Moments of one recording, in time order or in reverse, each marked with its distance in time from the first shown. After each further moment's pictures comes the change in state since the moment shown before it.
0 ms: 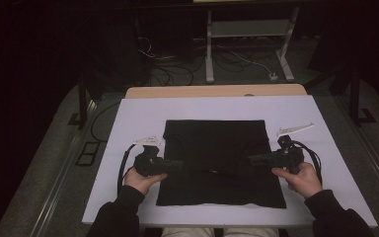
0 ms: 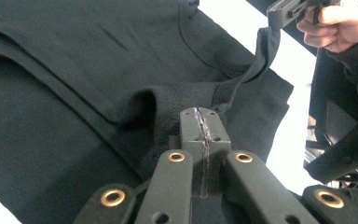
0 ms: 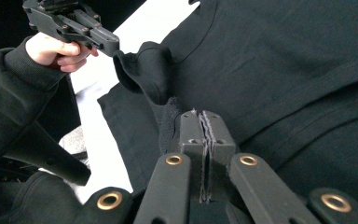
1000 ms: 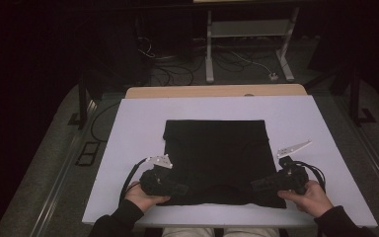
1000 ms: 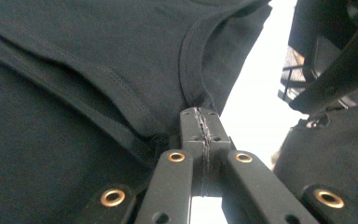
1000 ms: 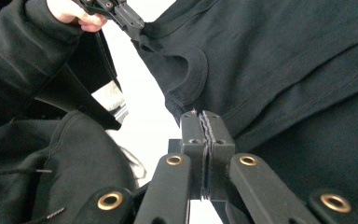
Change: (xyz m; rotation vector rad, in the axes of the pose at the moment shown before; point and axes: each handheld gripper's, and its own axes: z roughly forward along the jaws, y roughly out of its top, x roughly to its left) left arm -0.034 -0.025 0.015 0.217 -0.066 0.088; right arm 0.022 -0.039 0.000 0.144 0.098 -0.031
